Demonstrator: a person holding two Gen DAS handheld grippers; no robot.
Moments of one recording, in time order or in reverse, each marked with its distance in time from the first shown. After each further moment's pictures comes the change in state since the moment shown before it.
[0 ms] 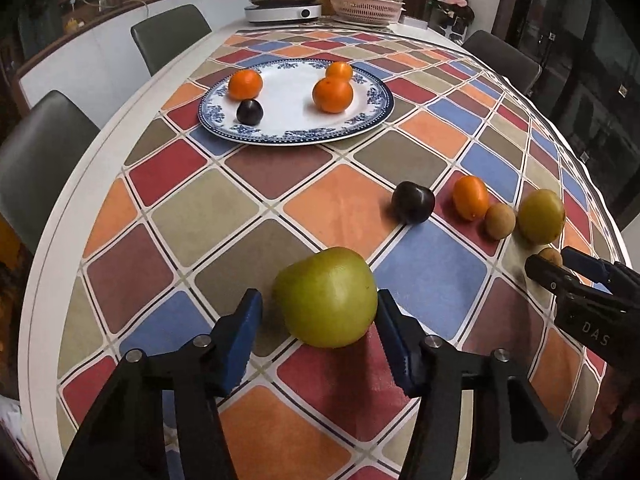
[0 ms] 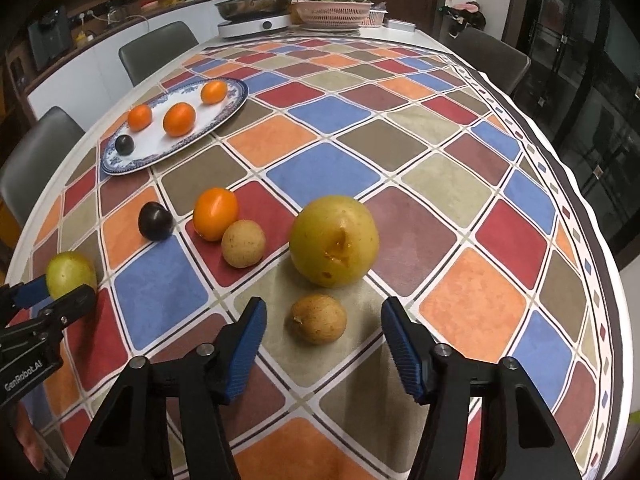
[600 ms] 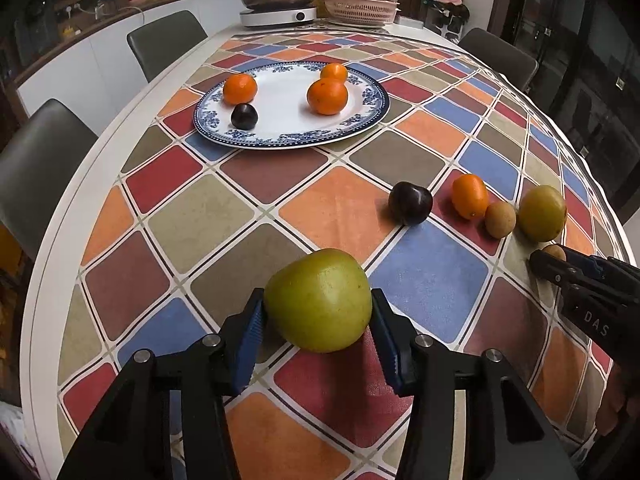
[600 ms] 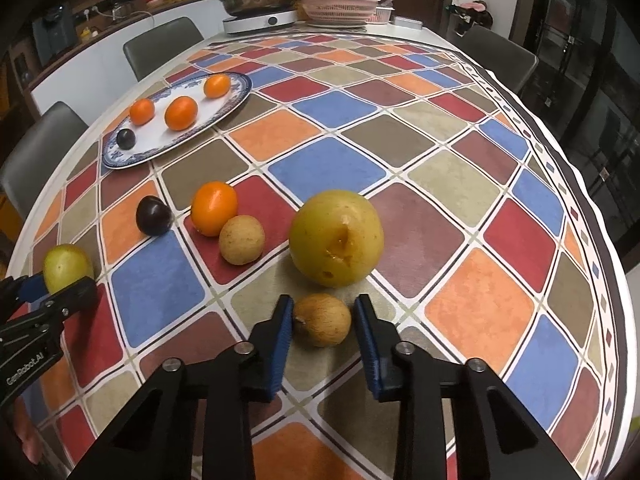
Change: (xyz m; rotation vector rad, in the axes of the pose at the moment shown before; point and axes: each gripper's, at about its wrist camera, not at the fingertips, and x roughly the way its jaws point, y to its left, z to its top) left arm 0.001 -0.004 0.000 0.024 -0.015 0.008; right arm 0.005 -0.001 0.000 -0.014 0.006 0.023
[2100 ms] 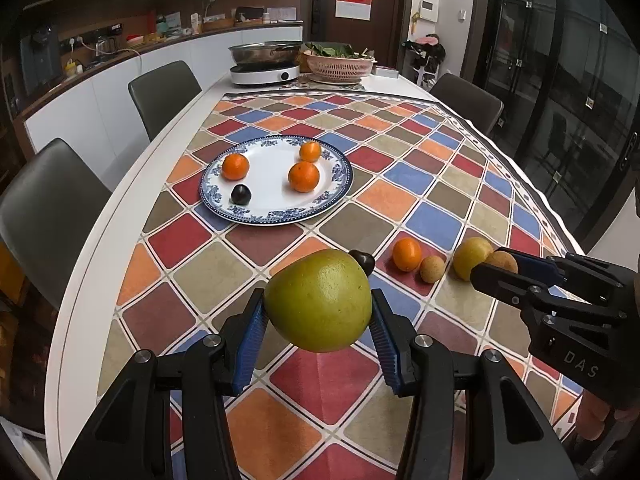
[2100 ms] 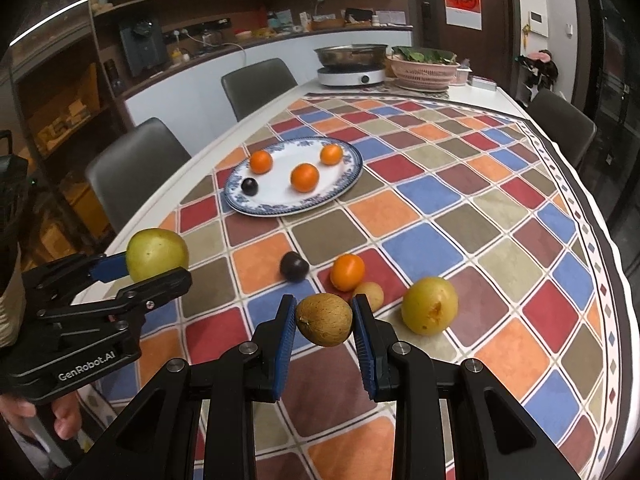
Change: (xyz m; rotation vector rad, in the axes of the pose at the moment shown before) left arm -0.085 -0.009 0.013 0.018 -0.165 -0.054; right arm -0.082 0.033 0.015 -0.142 -0.173 0.270
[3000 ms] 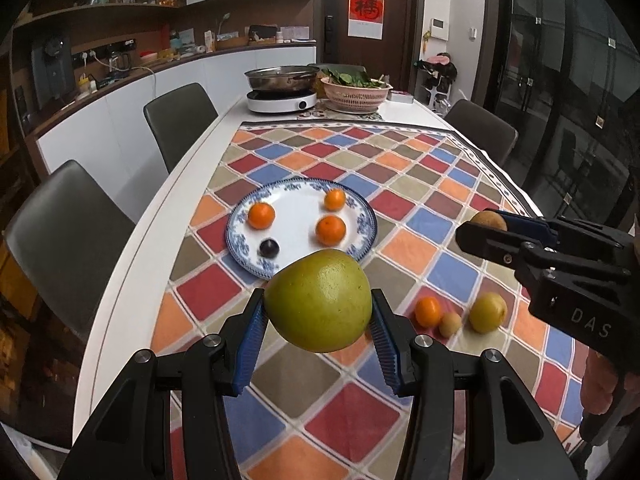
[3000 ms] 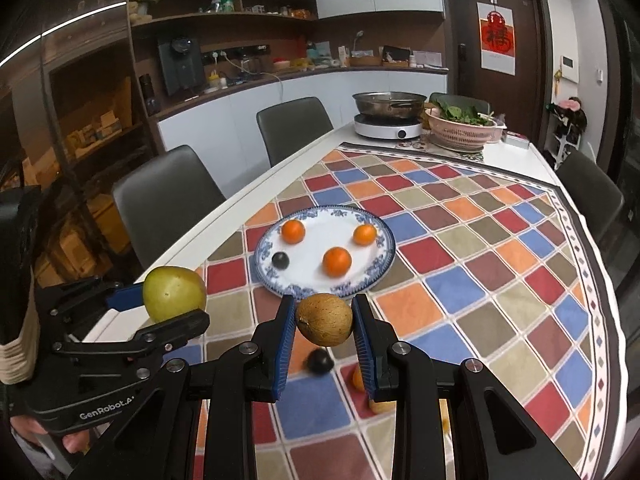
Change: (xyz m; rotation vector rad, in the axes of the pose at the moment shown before) left arm -0.008 0.024 0.053 -0.009 -0.068 0.043; right arm -0.001 0.019 0.078 -0.104 -0.114 0.080
